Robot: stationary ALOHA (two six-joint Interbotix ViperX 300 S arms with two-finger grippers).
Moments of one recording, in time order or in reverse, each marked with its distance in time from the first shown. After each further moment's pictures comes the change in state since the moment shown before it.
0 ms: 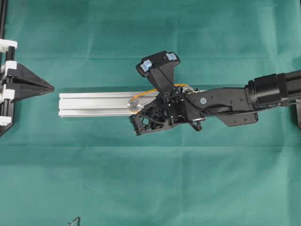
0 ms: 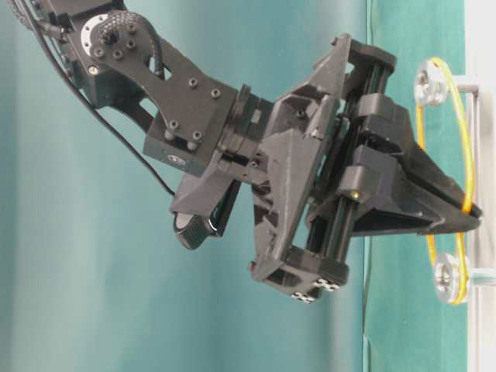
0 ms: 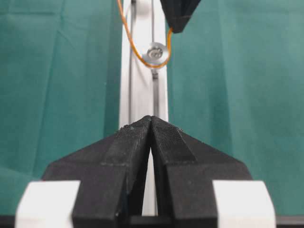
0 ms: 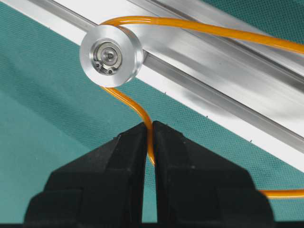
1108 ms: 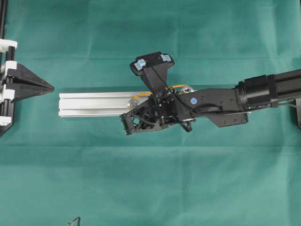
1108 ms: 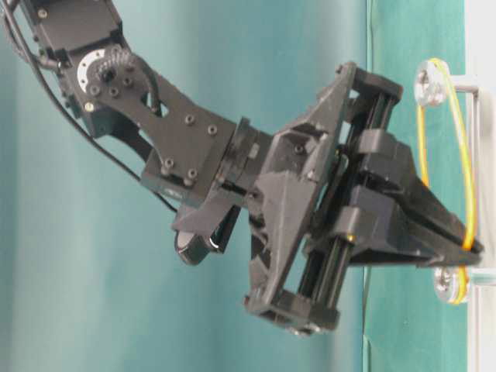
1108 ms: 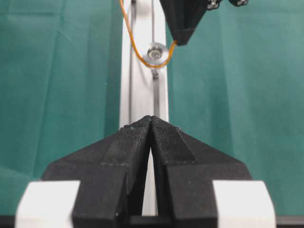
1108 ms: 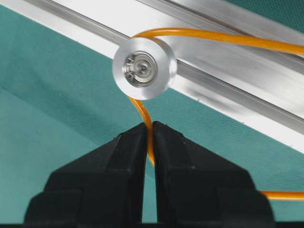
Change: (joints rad) left arm 0.000 0.000 0.000 0.002 0.000 0.005; right arm -0.003 0.041 -0.069 0.031 0.014 0.044
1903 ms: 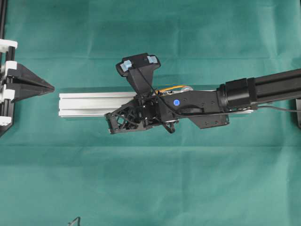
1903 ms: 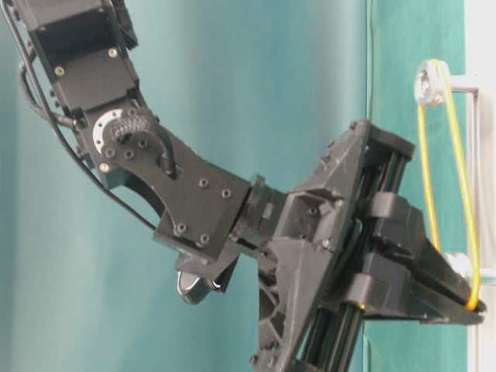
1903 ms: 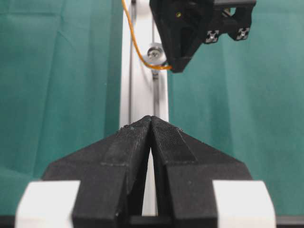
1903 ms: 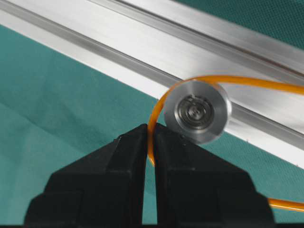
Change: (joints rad) left arm 0.000 0.000 0.000 0.000 -0.002 -0.002; right arm -0.002 0.094 -0.126 0.014 -0.003 0.000
